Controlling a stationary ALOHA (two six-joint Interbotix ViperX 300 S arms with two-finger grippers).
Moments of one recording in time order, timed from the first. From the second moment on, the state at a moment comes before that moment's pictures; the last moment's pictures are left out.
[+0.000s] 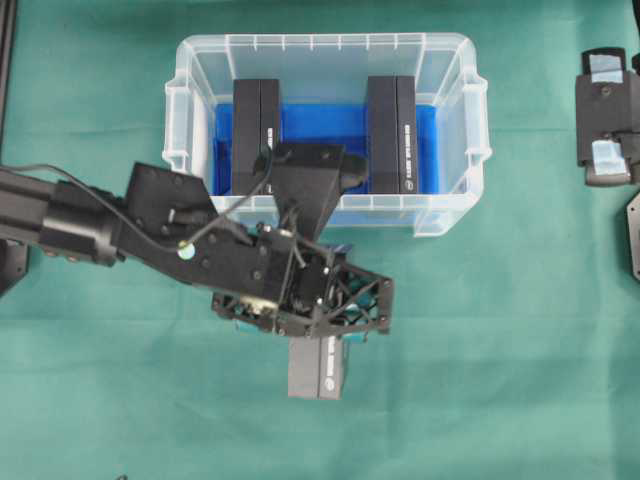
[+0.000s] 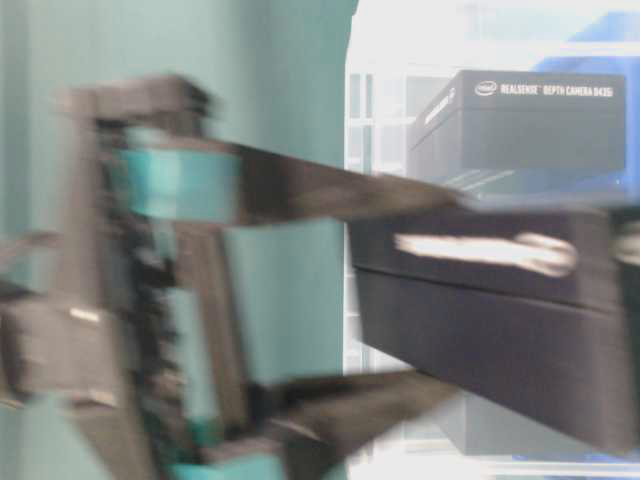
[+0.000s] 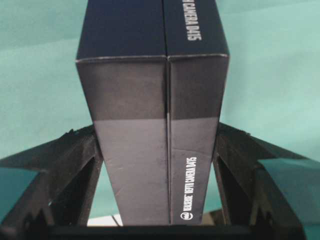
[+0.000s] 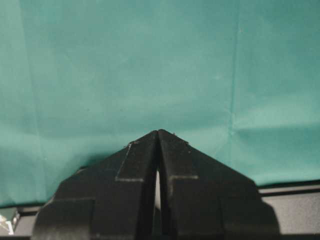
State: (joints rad) left arm -0.21 0.25 -0.11 0.03 1.18 -1.70; right arm -0.01 -0.62 0.51 -0.11 1.40 0.15
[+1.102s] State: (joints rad) left arm -0.21 0.27 0.06 0.01 0.94 -1.71; right arm -0.01 -0.62 0.51 -0.11 1.41 0.15
